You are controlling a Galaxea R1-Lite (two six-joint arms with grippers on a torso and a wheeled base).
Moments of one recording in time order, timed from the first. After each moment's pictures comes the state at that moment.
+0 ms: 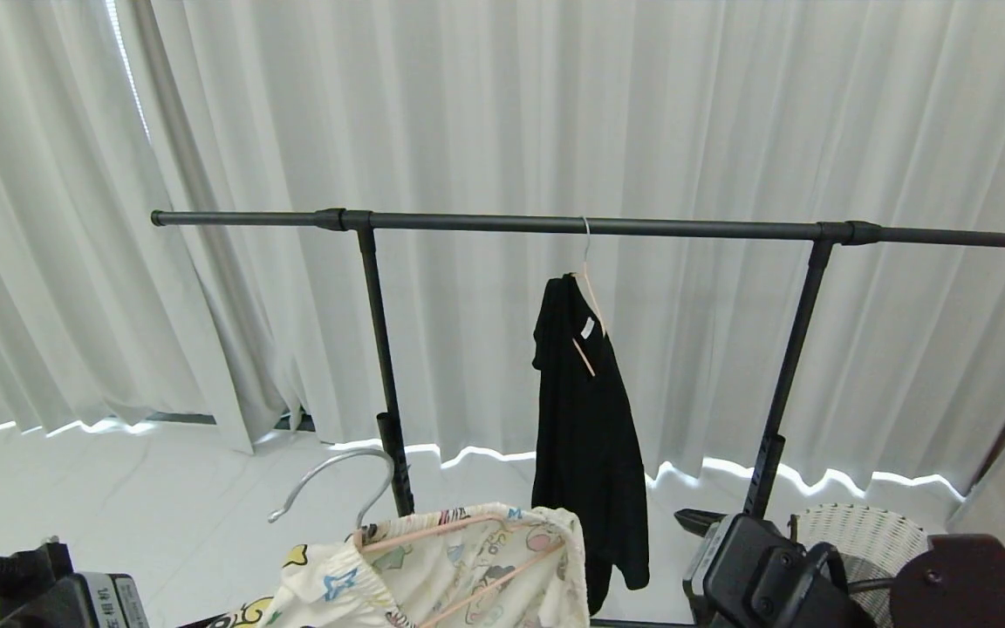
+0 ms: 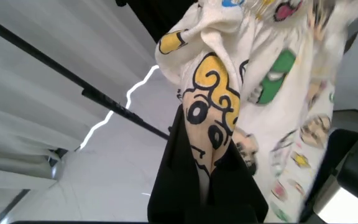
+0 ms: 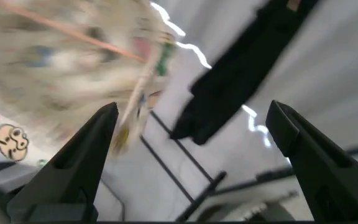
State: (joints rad) left arm -0.83 0.91 -0.36 -0.05 0.17 0.36; right arm 1.23 1.51 -0.48 -0.59 -0.40 -0.09
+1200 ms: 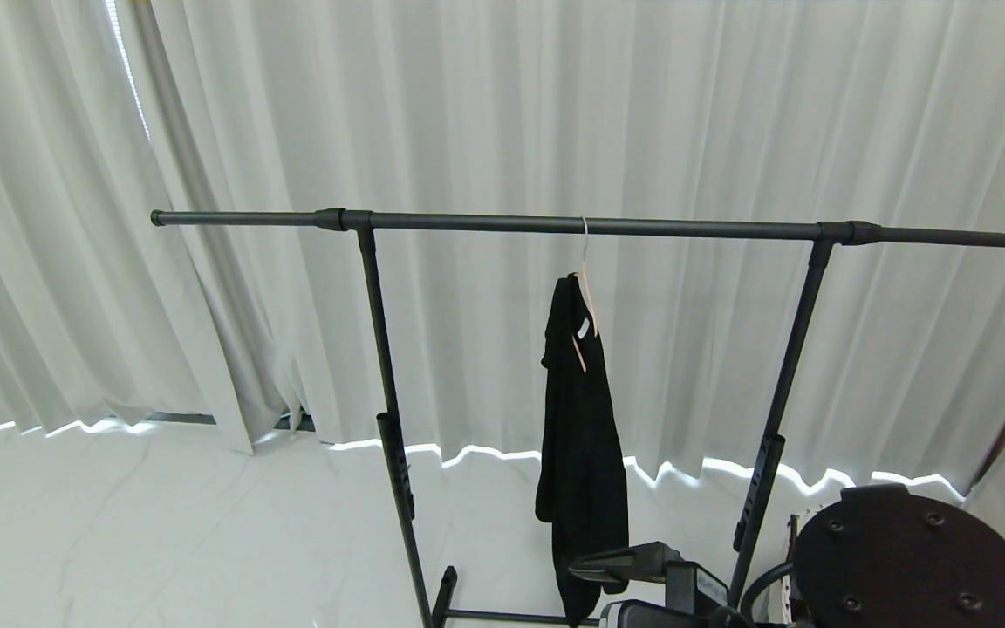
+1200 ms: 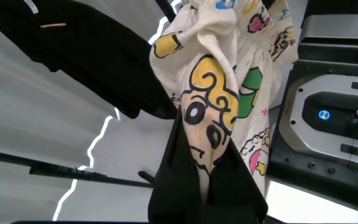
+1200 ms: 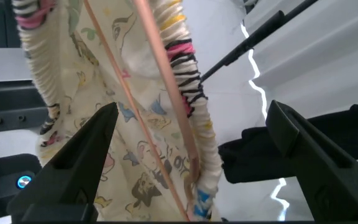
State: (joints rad) left arm -1.16 0.92 -0.39 -0.05 0.09 0.37; right arm 1.24 1.56 -0.68 -0.35 -0.03 -0.32
